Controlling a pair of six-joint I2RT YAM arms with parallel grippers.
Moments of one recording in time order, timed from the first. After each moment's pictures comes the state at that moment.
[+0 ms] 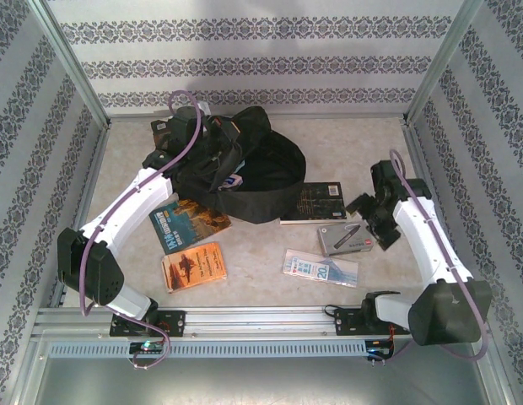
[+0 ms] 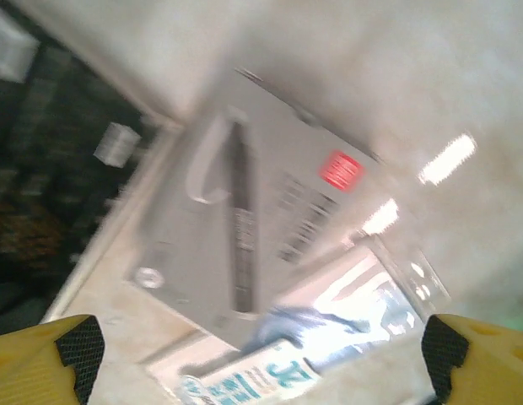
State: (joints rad) left arm -0.39 1.53 1.38 -0.23 0.18 -1.02; right arm 0.03 1.22 1.01 -1.23 -0.05 1.00
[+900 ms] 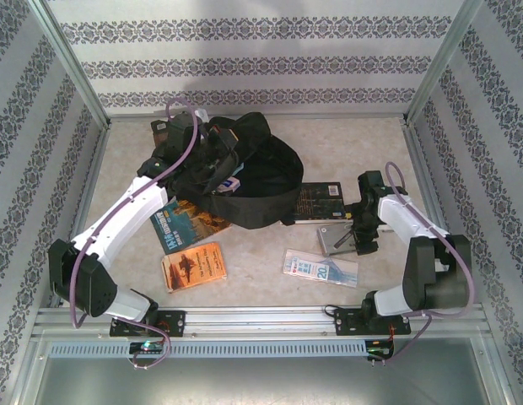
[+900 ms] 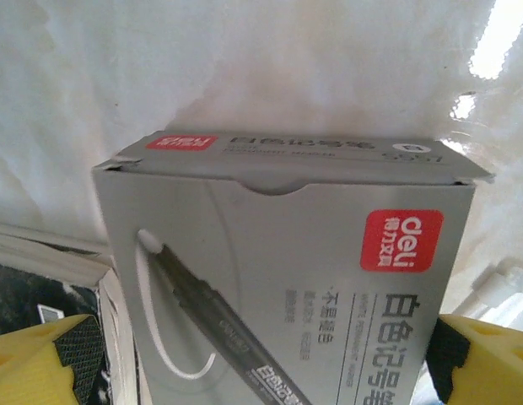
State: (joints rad) left arm -0.41 1.45 1.33 -0.27 0.17 -1.01; right arm 0.02 1.44 0.84 -0.85 -0.07 1.47
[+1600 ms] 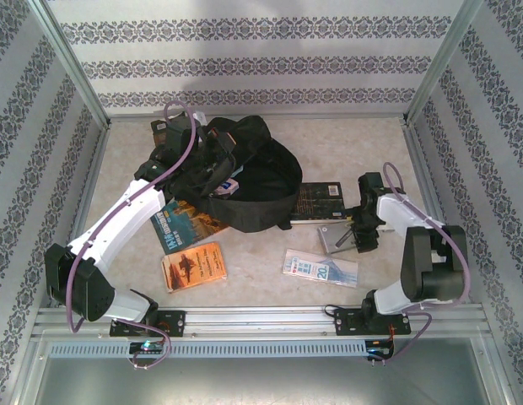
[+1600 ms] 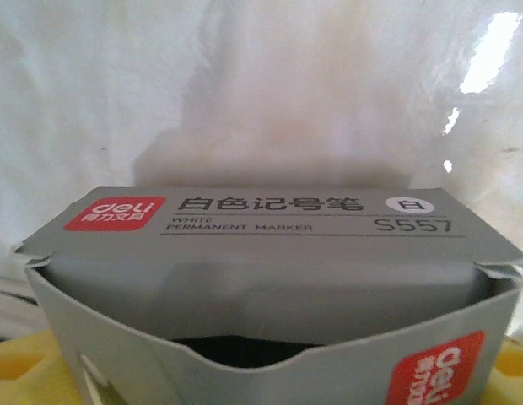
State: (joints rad) left arm -0.41 1.42 1.30 -0.30 0.16 -1.00; right arm 0.00 1.48 0.82 -0.79 -0.04 1.41
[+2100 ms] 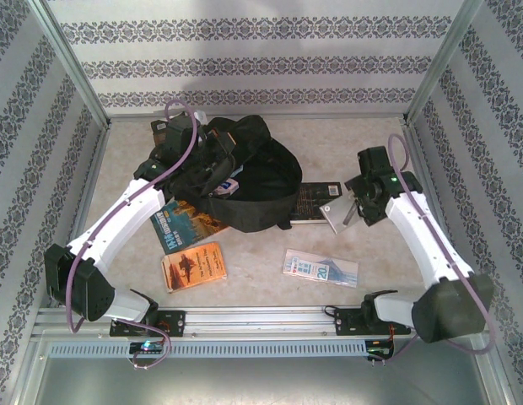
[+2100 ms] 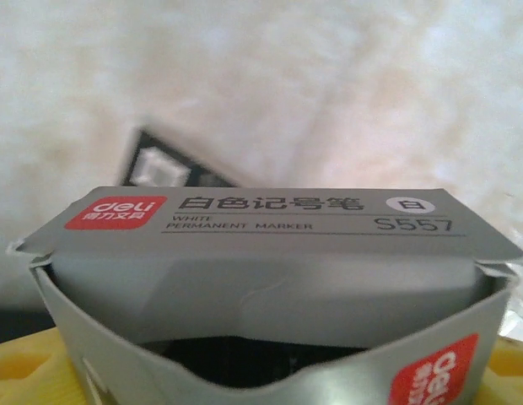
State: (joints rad) left arm -0.41 1.42 1.32 -0.32 0.15 -0.94; right arm 0.17 1.23 1.15 -1.01 0.14 1.25
